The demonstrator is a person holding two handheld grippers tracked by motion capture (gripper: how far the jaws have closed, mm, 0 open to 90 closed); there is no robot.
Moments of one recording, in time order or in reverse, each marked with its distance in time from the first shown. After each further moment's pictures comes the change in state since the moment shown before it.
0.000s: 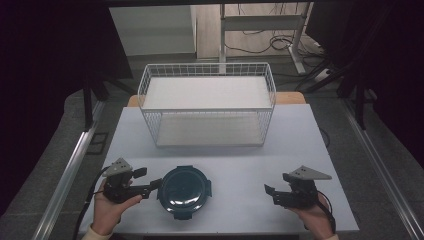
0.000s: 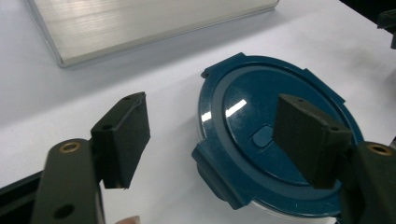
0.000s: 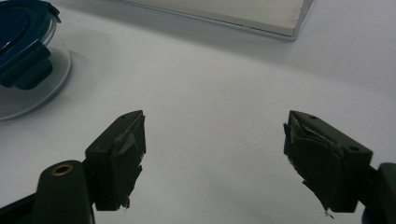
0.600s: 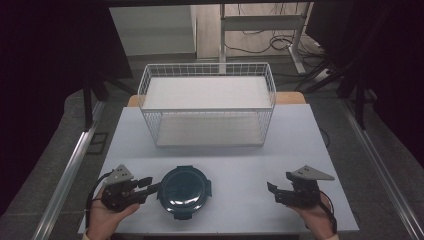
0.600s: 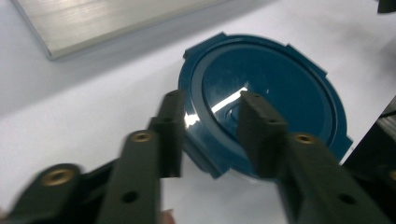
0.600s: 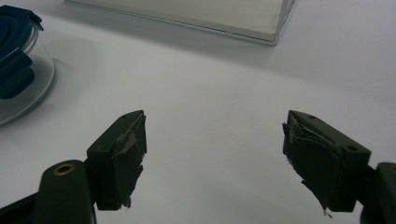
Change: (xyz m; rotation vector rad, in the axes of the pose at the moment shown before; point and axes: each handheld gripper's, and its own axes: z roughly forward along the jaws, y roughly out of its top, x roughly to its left) left arm -0.015 -0.009 -0.010 0.054 0.011 0.072; right arm -0.003 0.000 -0.002 -0.023 -0.050 0.014
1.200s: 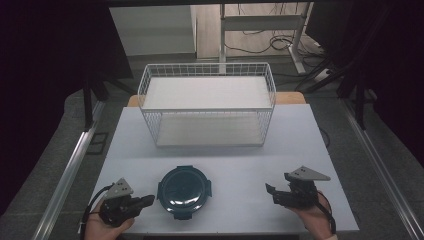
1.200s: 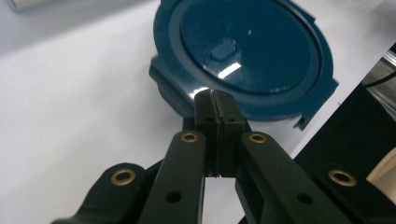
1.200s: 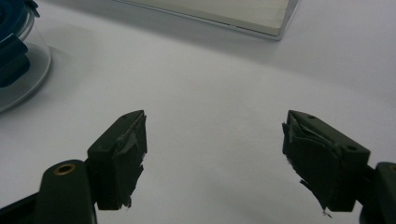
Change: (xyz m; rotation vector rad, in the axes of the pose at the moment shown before) left arm -0.011 -0.031 -0.002 0.091 -0.045 -0.001; right arm 0.005 -0.001 0.004 0.025 -0.008 -0.031
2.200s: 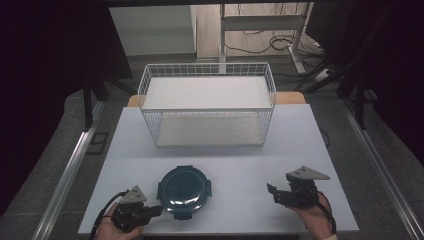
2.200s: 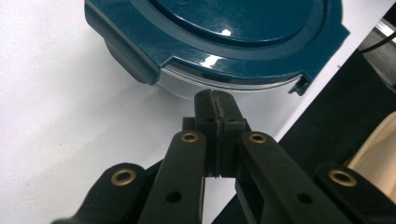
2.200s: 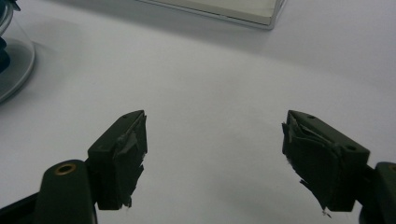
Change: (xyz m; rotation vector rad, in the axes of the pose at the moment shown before) left arm -0.009 -0.009 0.029 0.108 -0.051 0.022; right arm -0.005 -0.003 0.004 0.023 -0.021 0.025
